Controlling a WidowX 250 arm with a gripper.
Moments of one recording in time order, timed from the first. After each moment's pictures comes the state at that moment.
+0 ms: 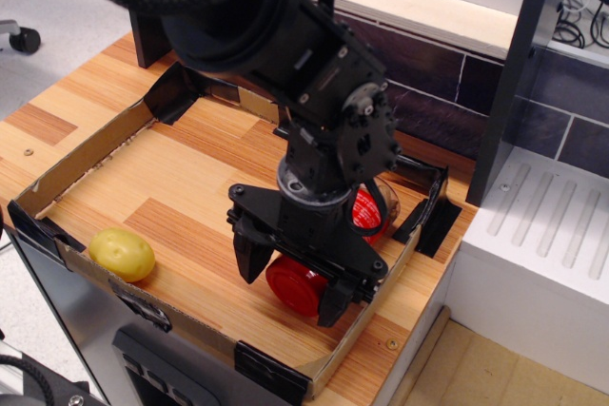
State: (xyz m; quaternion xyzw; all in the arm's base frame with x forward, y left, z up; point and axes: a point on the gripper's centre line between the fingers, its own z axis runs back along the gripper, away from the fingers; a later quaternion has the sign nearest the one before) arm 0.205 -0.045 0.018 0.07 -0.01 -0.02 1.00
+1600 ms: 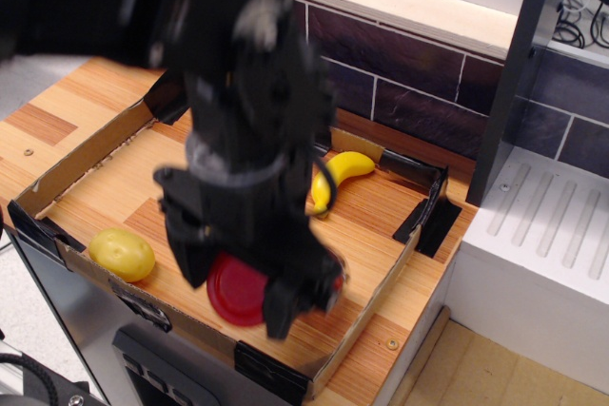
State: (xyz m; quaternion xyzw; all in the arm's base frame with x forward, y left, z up) arm 0.160 -0.041 0.090 0.02 -0.02 -0.02 1.00
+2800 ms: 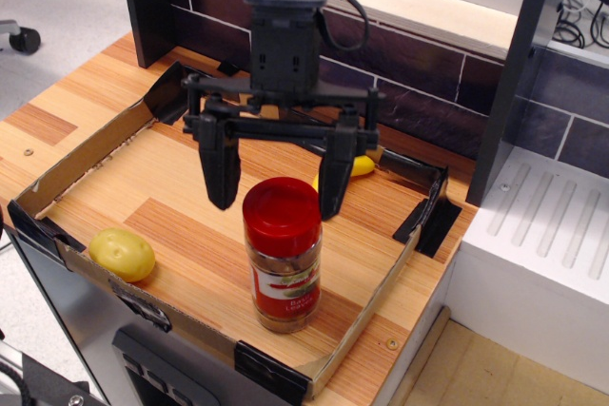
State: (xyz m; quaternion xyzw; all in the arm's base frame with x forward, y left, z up) arm 0.205 -0.028 0.101 -0.04 0.20 0.19 0.96
